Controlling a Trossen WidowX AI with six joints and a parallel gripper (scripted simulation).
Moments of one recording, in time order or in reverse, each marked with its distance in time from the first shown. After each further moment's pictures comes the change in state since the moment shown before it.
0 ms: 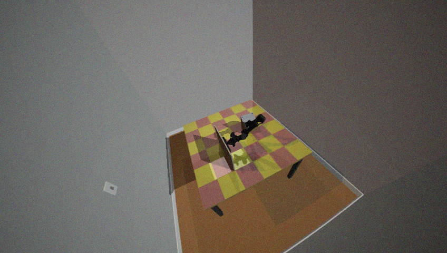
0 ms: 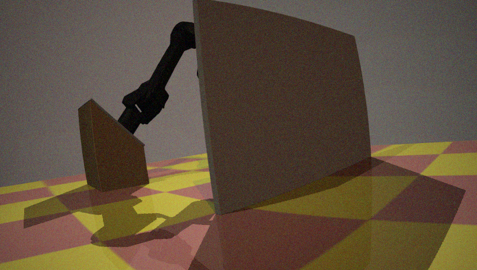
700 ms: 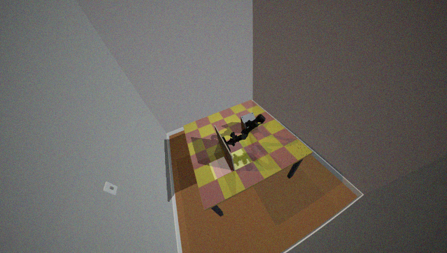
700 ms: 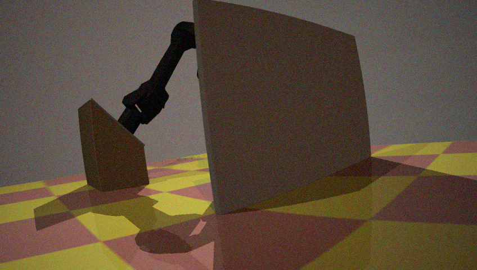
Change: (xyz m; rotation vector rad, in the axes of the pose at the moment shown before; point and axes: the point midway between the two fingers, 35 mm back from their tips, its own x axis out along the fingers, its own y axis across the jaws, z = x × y) arm 0.000 -0.002 0.000 -0.109 0.001 0.000
